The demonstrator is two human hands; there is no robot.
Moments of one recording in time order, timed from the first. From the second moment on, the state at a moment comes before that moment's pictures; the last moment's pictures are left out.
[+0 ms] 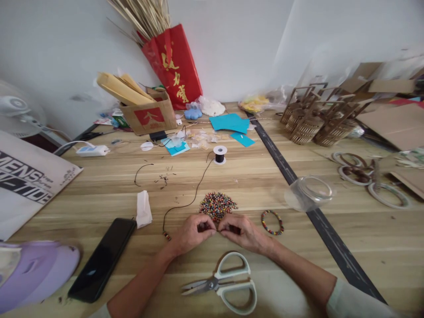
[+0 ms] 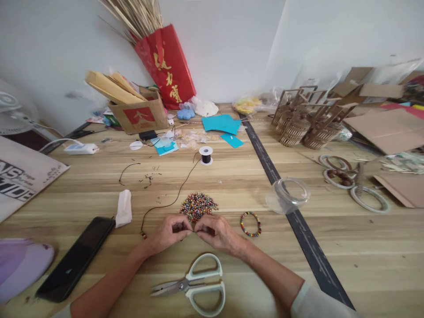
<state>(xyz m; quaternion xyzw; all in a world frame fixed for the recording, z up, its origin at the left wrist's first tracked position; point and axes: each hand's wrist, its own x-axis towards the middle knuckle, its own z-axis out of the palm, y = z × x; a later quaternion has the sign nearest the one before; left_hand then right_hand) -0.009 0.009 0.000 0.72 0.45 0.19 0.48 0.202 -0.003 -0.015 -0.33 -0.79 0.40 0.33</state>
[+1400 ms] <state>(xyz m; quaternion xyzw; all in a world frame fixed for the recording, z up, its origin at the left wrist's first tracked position) -0.003 0.005 0.004 0.75 0.47 0.18 0.43 0.199 -0.003 -0.013 -0.35 -0.77 0.42 0.33</state>
